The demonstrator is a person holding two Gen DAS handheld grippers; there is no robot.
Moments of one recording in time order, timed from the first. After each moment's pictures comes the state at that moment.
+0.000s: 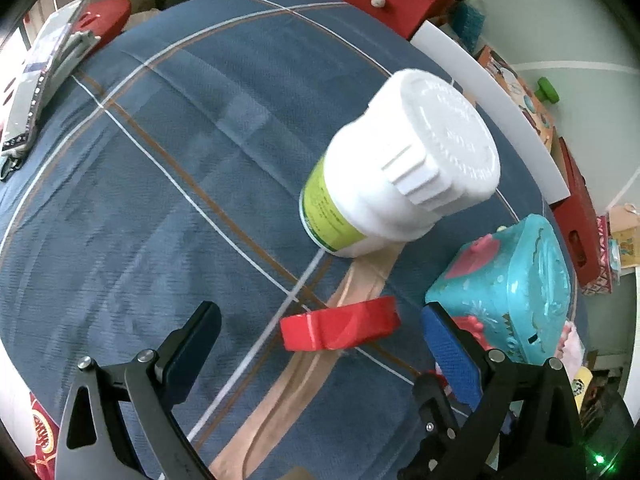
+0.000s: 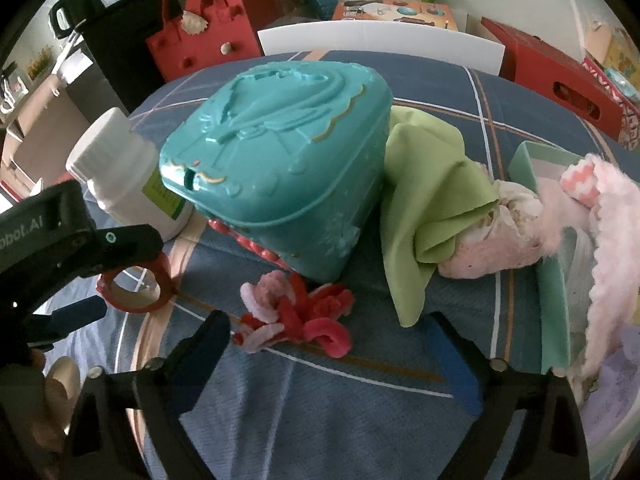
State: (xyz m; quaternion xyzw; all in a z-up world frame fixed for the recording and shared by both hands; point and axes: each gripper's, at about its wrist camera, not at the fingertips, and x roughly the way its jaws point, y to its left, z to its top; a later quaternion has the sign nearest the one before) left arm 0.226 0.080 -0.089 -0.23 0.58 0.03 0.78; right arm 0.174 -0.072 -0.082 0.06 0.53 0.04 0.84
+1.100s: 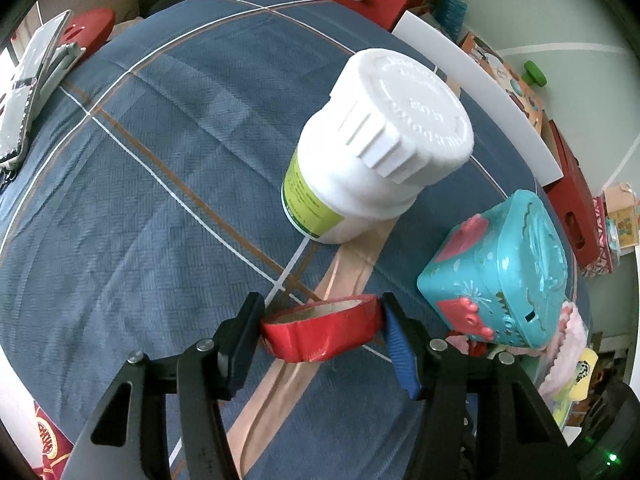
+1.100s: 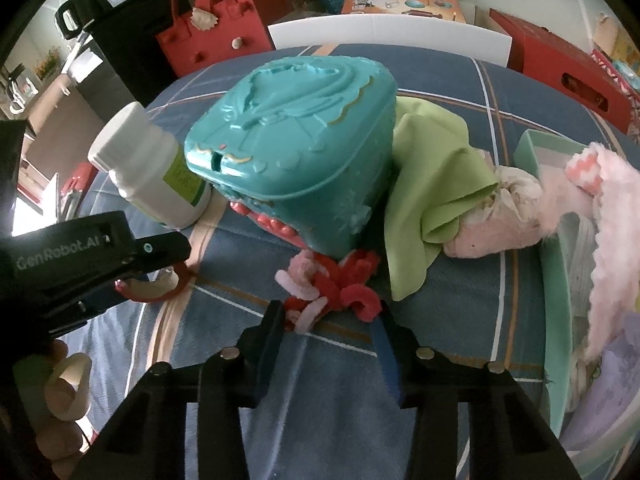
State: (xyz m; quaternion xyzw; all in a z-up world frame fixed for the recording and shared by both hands) left arm 0.224 0.068 -0.091 -0.21 0.58 0.01 0.79; right arm 0.154 -0.078 -0.070 0.08 0.55 0.07 0.83
